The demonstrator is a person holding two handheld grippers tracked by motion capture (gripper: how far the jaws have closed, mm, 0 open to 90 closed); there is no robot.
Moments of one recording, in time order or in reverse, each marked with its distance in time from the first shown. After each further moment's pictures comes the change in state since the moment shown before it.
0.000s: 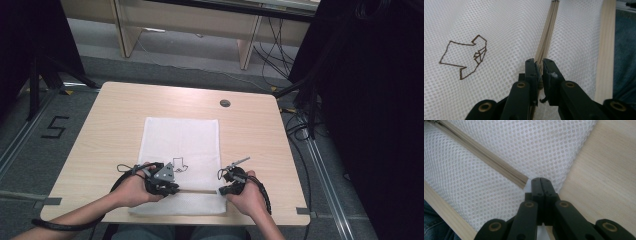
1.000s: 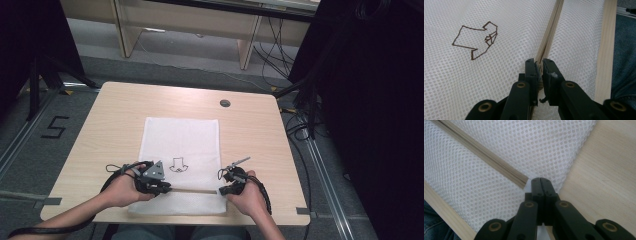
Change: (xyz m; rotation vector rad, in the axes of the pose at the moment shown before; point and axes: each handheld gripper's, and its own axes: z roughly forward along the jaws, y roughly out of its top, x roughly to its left) left arm 0.006 -0.017 -0.016 -0.028 0.009 -0.062; right arm -0.001 0.000 0.000 0.000 -0.001 -0.002
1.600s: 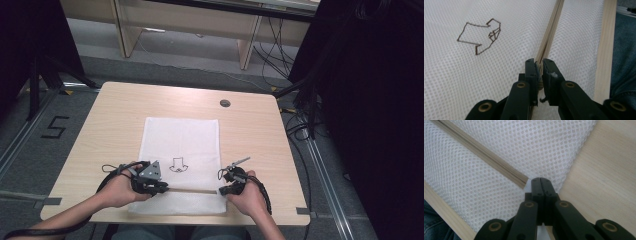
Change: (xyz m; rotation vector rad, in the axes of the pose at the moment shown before) left arm 0.002 -0.006 -0.007 -0.006 0.004 -0.002; right arm 0.000 0.000 0.000 -0.001 0.001 0.000
